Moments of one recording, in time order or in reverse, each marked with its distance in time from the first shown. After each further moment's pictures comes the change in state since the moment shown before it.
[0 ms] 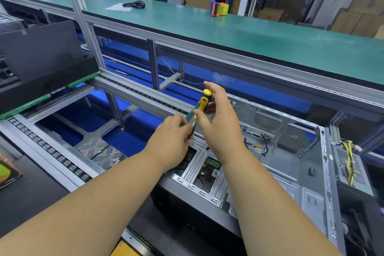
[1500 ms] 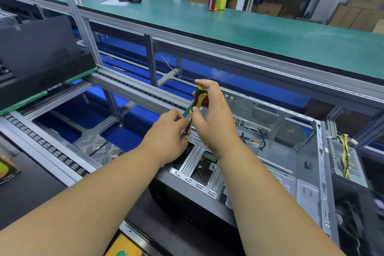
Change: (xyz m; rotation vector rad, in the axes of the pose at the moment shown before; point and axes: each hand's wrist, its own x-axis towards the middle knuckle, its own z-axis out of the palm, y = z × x) left_hand -0.003 0.000 -0.004 -0.099 -0.049 -0.050; right_hand -0.002 -0.002 0.002 0.029 -0.035 -0.061
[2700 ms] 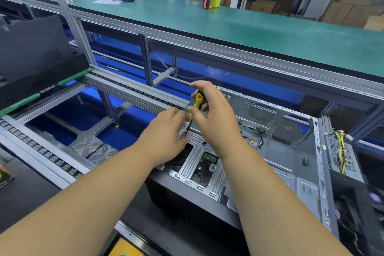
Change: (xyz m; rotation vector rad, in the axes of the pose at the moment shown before) left_hand 0.006 -0.007 -0.009 -0.049 -0.039 0.030; right_hand 0.006 -0.004 -0.006 -0.070 -0.009 -0.042
